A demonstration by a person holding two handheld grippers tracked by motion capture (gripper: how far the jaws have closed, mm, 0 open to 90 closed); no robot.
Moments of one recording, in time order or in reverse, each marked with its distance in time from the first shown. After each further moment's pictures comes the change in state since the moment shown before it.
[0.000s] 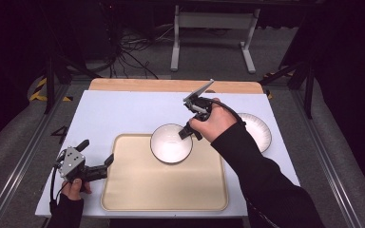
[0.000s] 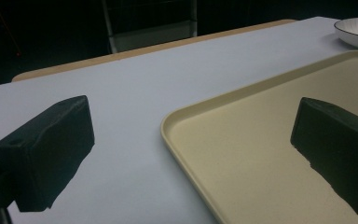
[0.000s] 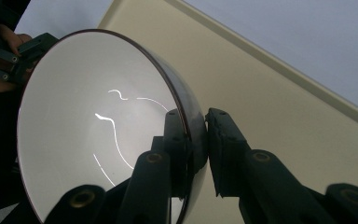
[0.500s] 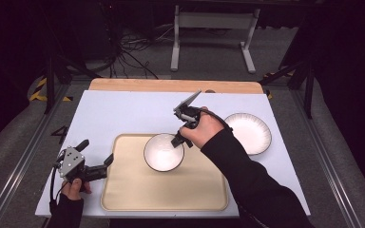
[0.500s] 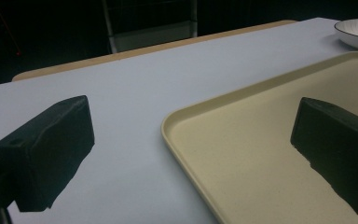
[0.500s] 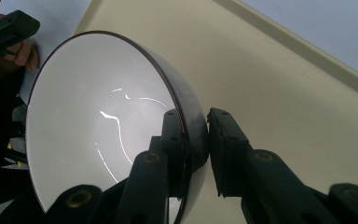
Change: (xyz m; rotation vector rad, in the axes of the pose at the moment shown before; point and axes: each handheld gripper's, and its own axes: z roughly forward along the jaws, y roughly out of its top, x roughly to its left) left arm 0.001 0.000 0.000 0.001 -0.002 -0.004; right arm 0.003 0.001 0.043 0.062 0.017 -0.002
